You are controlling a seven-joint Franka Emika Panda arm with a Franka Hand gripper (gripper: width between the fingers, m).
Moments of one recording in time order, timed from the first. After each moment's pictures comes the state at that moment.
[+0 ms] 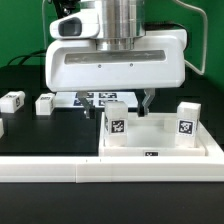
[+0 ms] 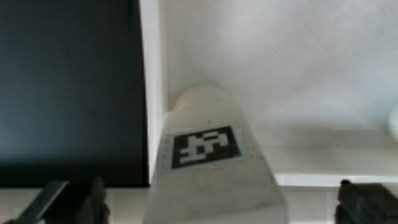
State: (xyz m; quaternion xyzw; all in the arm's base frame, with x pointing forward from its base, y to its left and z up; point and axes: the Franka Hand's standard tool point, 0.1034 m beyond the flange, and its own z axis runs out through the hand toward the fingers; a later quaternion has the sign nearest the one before) arm 0.599 0.003 0.071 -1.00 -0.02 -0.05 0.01
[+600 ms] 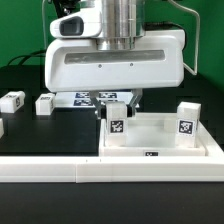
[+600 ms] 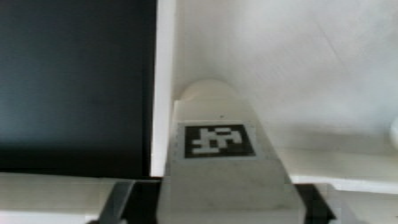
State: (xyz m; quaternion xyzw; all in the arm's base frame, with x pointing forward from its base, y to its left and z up) arm 0.599 0.002 0.071 -1.00 -0.02 -0.05 0.01
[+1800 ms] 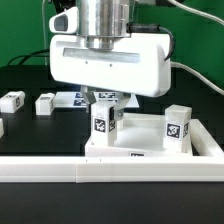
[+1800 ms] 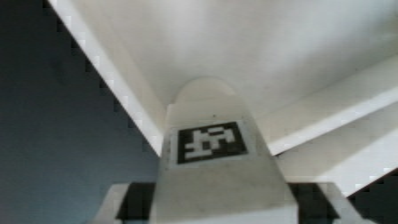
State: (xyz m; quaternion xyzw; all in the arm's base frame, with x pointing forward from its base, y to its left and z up) arm 0.595 -0.016 0.071 -0.93 0.35 -0.06 0.00
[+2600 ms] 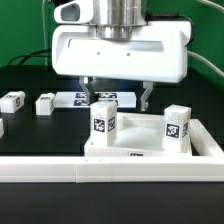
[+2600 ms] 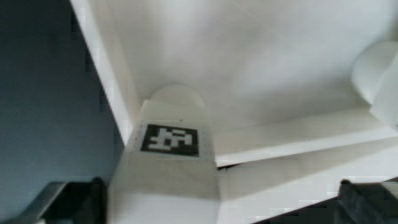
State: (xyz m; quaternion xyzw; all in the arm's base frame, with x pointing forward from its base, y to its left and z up) arm 0.592 0.004 0.092 -0.98 0.19 -0.06 0.01
